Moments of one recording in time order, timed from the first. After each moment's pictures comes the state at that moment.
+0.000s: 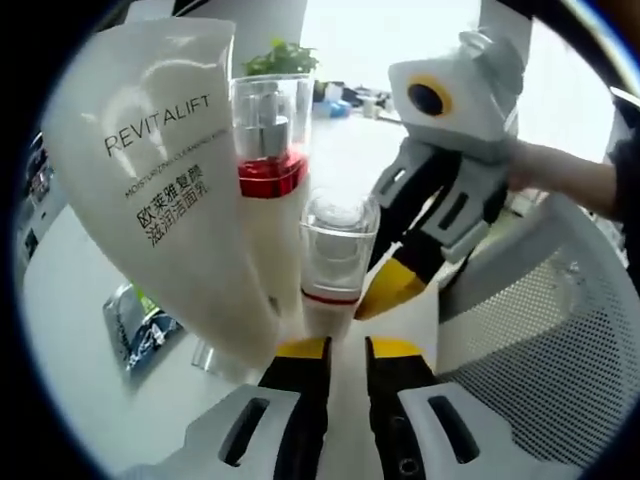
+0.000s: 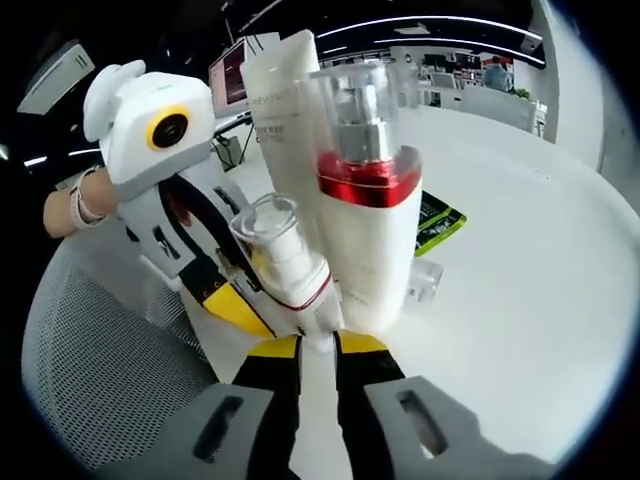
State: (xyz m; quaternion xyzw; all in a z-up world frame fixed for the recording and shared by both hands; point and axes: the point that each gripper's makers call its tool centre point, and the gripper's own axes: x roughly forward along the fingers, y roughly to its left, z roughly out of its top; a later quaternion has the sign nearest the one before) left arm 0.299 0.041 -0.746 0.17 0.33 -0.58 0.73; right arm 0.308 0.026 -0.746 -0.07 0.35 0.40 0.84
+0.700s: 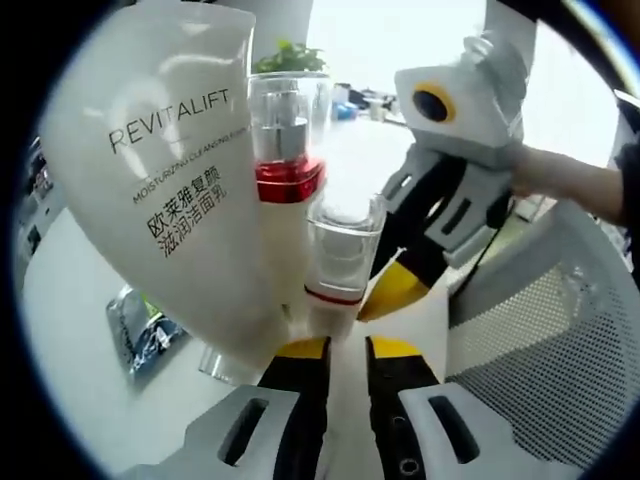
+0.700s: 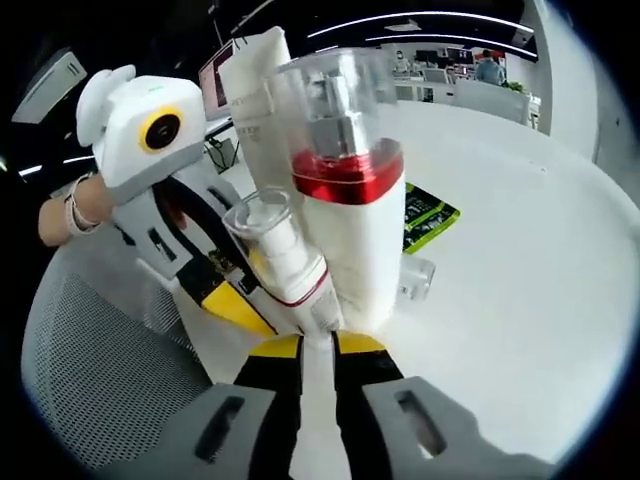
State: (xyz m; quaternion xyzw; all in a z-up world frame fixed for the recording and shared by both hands) left arm 0.307 0.040 -0.746 0.16 0.33 -0.57 0.74; right arm 0.313 0.023 -0.749 -0.06 0.36 0.39 0.85
